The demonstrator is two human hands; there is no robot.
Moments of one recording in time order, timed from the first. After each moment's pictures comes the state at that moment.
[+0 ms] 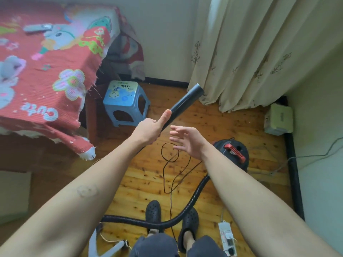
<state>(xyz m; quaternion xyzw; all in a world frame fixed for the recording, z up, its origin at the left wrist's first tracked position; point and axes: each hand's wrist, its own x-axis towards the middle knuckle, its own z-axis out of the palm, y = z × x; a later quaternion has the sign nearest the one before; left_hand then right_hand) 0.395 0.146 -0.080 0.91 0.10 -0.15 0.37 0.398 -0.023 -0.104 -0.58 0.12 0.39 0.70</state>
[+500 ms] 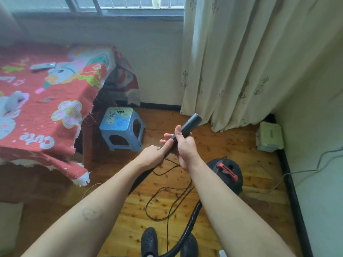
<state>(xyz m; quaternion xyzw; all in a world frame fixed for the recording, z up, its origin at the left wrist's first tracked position) 0.392 0.097 -0.068 0.90 0.04 -0.24 0.37 0.406 -0.038 -0.057 -0.53 0.15 0.17 0.81</state>
